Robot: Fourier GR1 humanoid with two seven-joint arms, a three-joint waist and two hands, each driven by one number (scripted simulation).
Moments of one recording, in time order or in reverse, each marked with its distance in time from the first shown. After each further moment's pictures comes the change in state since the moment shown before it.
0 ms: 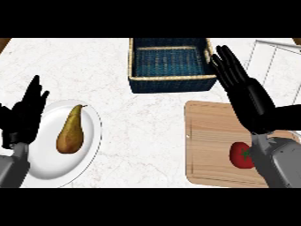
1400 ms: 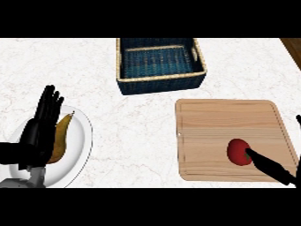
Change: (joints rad) left arm 0.149 -0.100 -0.091 -0.228 -0.102 0.061 -0.169; right arm 0.553 -0.196 0.003 -0.228 1.087 -0.472 0.709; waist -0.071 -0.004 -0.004
